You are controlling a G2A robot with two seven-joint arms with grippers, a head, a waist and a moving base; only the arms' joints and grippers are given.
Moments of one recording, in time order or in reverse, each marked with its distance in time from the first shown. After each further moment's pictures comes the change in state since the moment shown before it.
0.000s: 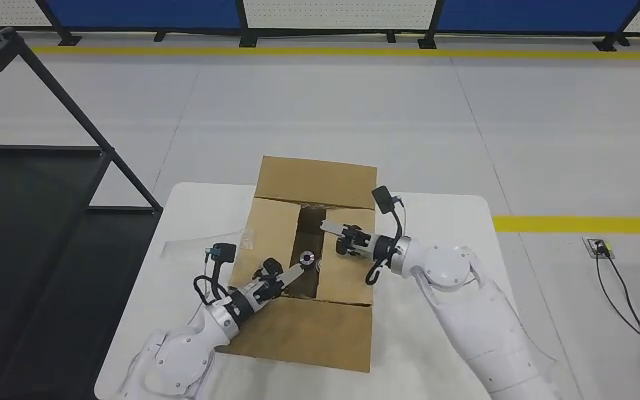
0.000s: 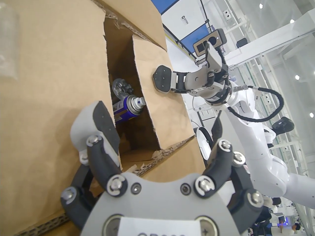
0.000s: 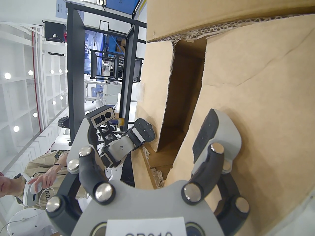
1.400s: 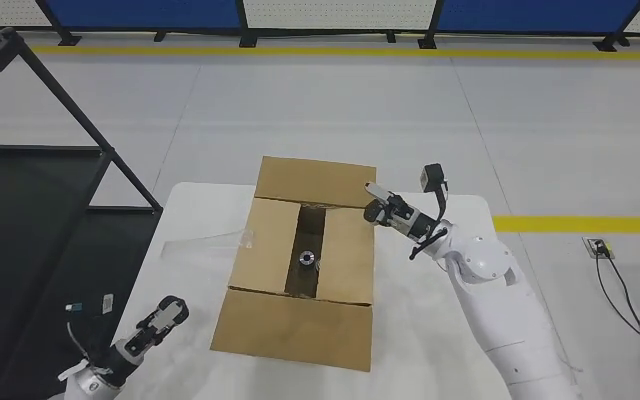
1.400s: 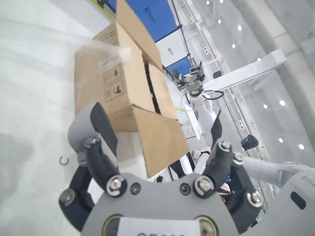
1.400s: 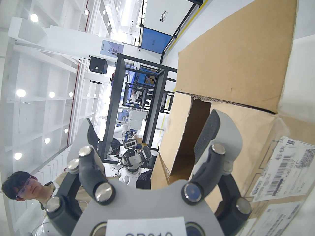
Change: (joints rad) left arm 0.393 0.082 -0.545 -0.042 -0.455 -0.270 -0.289; right arm 0.004 0.034 0.153 0.033 0.165 -0.130 -0.045
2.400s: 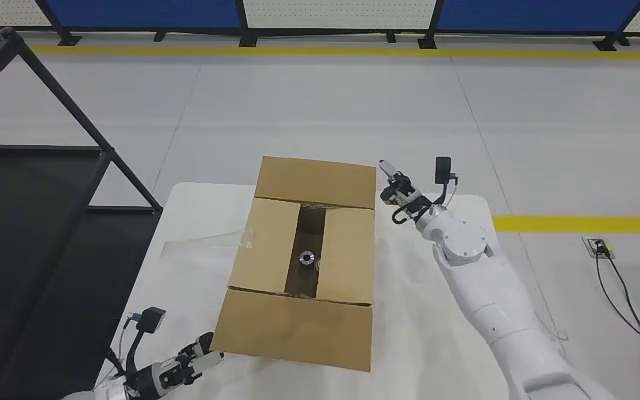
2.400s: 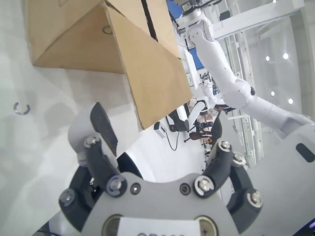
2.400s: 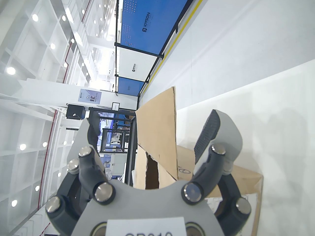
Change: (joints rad) left arm 0.005 0.035 0.094 -0.013 -0.020 -0.049 -0.306; right arm 0.276 -0.084 -0.143 0.547 -0.032 -0.093 -0.337
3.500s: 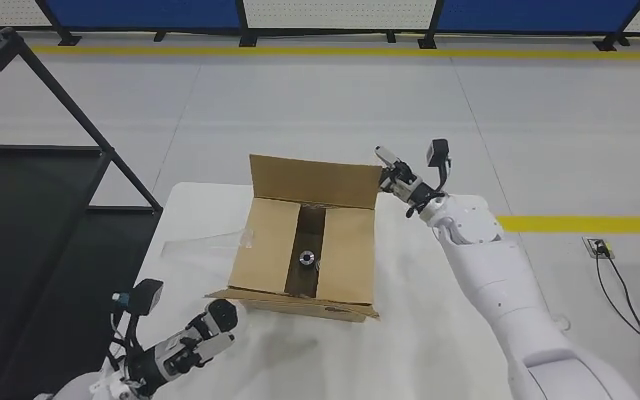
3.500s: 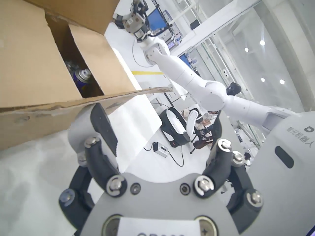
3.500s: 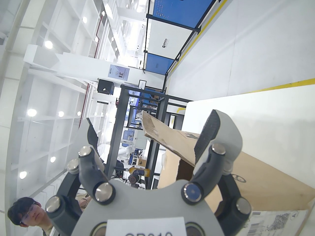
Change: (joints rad) left arm -0.016 0.015 0.043 -0.261 0.053 0.004 0.277; right arm 0.108 -0.013 0.053 0.123 0.150 -0.197 0.314
